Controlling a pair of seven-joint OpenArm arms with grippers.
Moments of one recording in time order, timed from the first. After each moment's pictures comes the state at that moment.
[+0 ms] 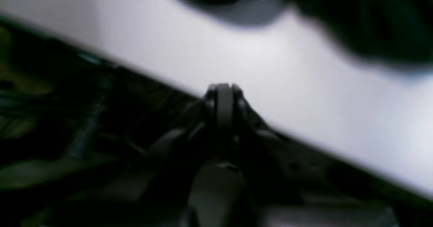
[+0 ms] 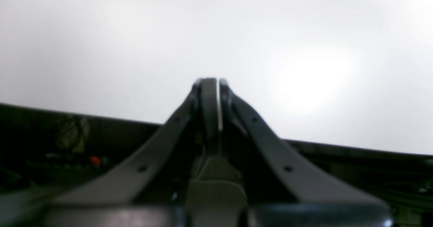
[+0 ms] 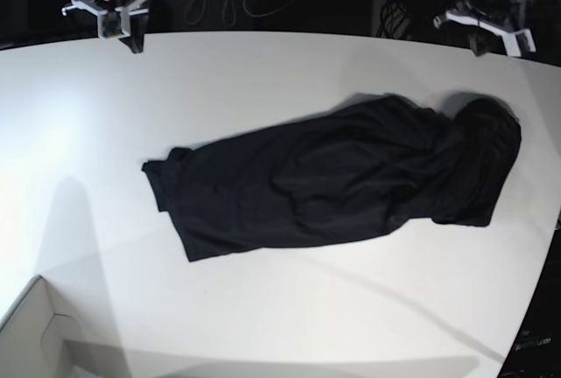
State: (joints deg) left arm 44.3 -8.3 -25.7 111.3 -28.1 -0.9 25.0; right arm -52.9 7.6 3.2 117.1 -0.4 0.1 -9.7
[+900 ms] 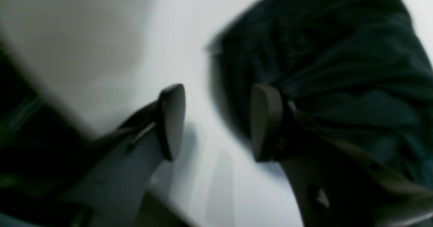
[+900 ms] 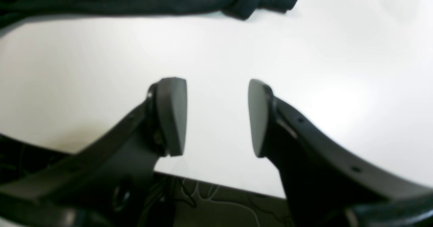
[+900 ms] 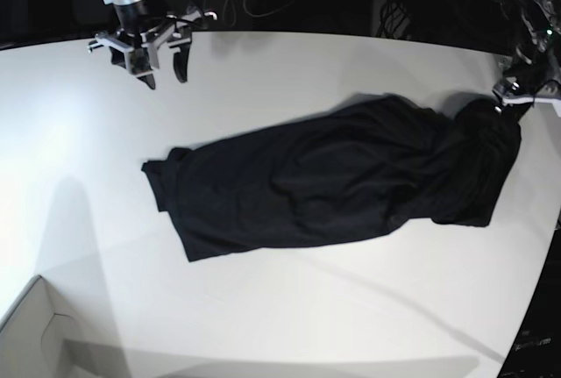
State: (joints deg) left arm 13.9 -6.5 -44.6 92.8 -31.6 -6.6 40.7; right arm -42.7 10.0 -4.2 116.8 -0.4 0.1 -16.9
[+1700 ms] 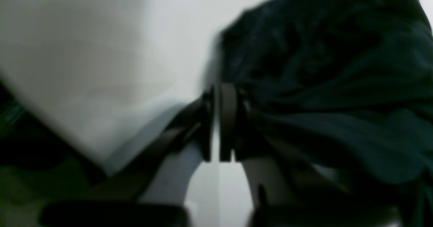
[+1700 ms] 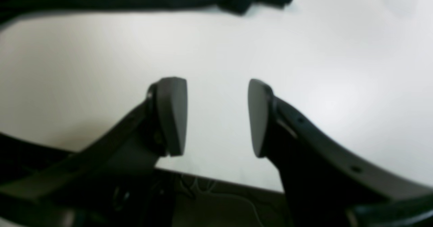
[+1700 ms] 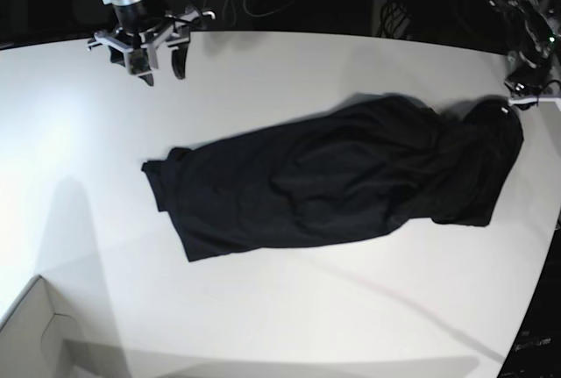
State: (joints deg) left arm 10.4 -7.3 -48.6 85.0 -28.1 -7.5 40.3; right arm -42.6 10.0 -3.8 116.8 -0.4 0.1 -20.0
